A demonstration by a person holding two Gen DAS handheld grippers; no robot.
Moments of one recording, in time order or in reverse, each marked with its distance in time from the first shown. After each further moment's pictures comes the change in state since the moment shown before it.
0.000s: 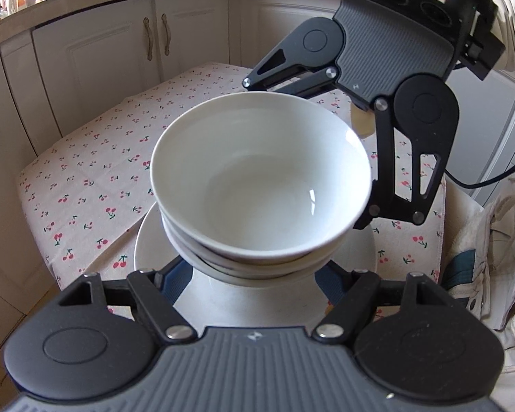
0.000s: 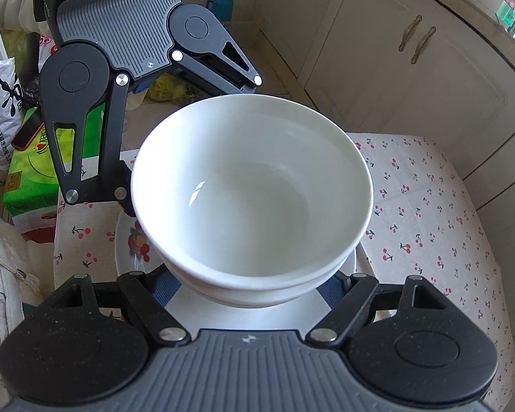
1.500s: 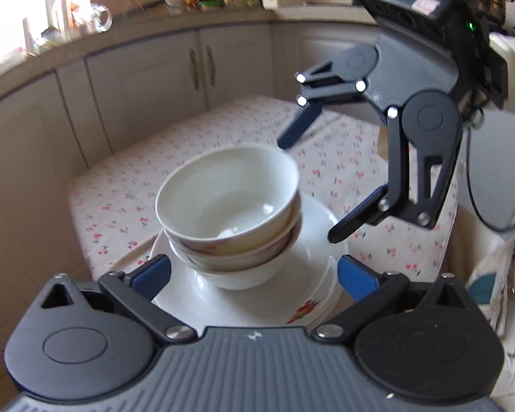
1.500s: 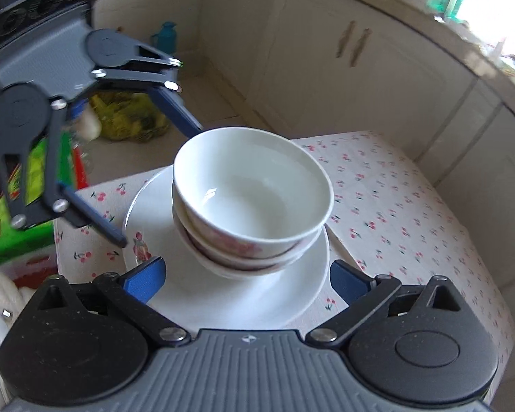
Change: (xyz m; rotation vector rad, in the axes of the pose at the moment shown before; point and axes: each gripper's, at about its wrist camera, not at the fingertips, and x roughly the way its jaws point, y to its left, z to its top) left arm -0.046 -0.060 -0.005 -0.077 -0.123 0.229; right arm -0.044 0.026 -0.021 0.192 -0.108 -0.168
